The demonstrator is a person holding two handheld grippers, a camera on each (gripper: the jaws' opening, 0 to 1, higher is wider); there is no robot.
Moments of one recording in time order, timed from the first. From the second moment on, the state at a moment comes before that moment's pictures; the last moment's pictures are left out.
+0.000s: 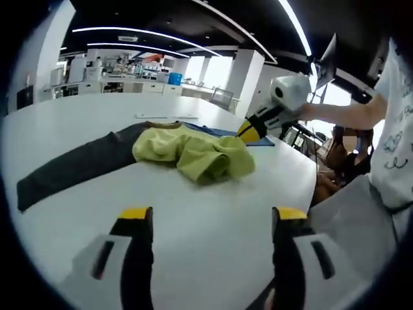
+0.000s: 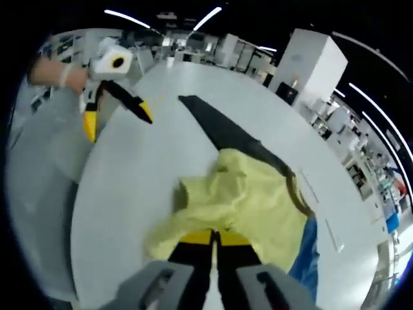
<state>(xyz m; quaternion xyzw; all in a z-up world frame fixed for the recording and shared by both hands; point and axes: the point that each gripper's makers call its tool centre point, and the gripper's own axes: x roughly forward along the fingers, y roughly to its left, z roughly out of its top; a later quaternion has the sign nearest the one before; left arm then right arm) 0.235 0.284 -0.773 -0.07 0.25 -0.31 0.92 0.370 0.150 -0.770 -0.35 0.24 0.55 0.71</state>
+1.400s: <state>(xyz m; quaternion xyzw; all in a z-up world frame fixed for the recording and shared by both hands) 0.246 0.302 -0.783 -0.10 0.26 -0.26 0.92 0.461 0.197 -0.834 -0.26 0.37 0.48 0.75</state>
